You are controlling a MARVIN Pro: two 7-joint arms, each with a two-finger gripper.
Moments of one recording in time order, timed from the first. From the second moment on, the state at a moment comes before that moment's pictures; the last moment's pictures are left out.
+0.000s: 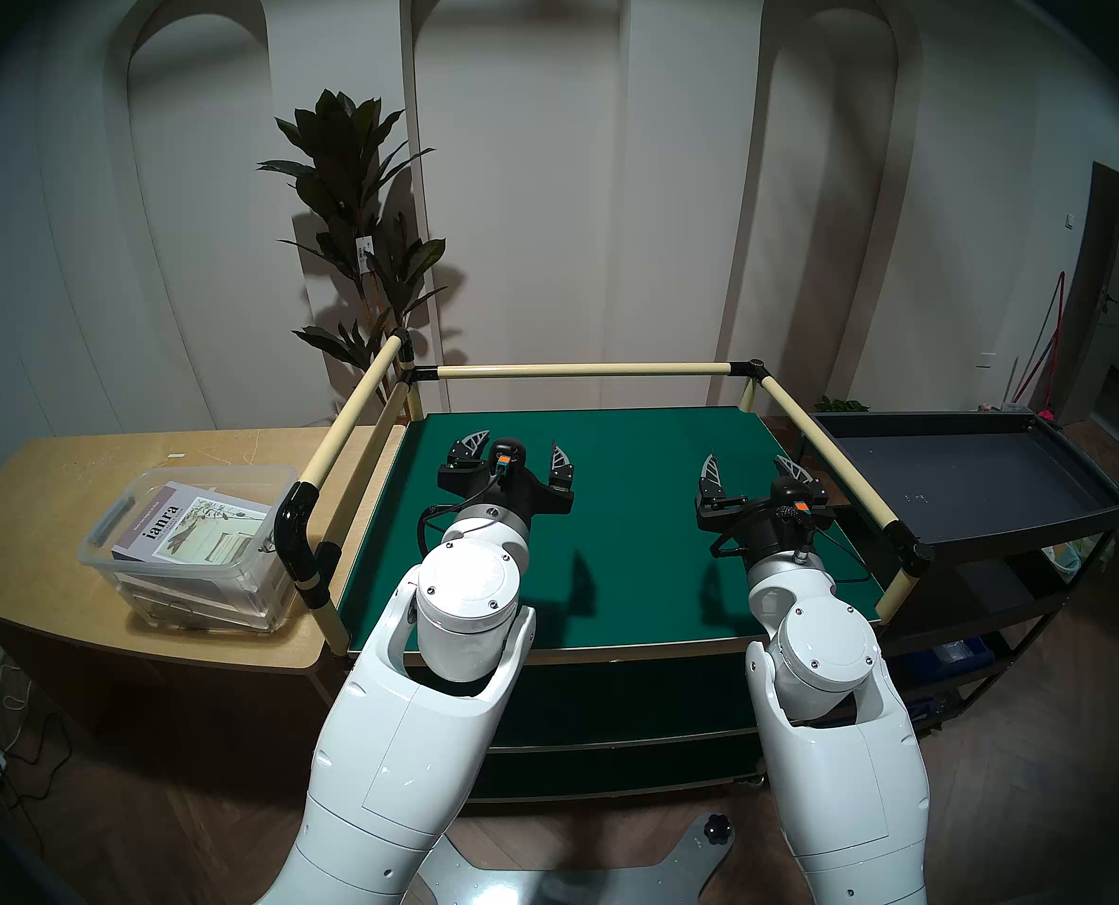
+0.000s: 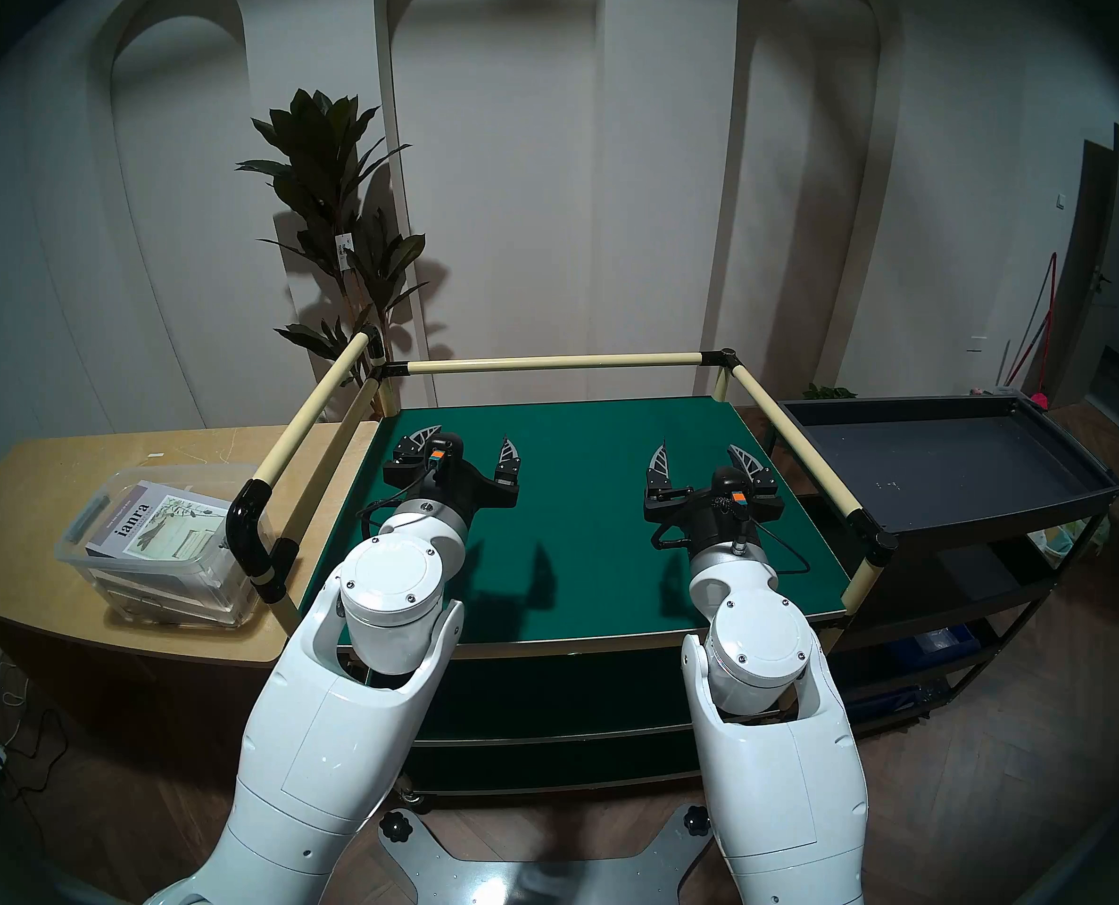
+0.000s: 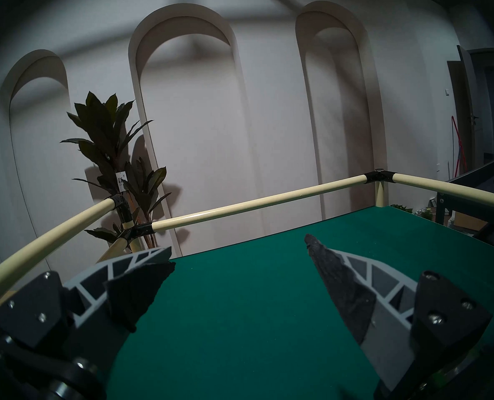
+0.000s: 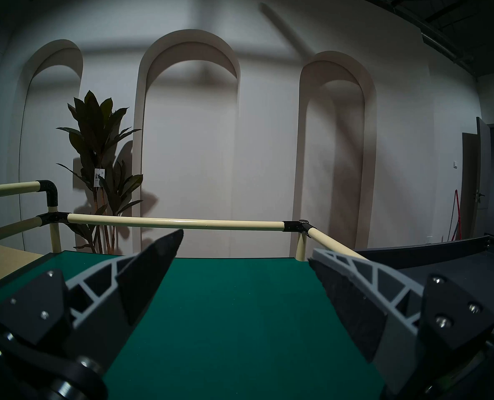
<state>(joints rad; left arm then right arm) 1.55 -1.50 -1.20 -1.93 0.14 0.43 0.18 -1.74 -1.57 1.55 -1.93 -0.06 0.08 -0.08</state>
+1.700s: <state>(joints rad) 1.68 -1.32 -1.82 -2.20 -0.04 0.50 -0.04 -1.74 -1.57 1.55 -1.93 -0.06 0.08 -0.08</state>
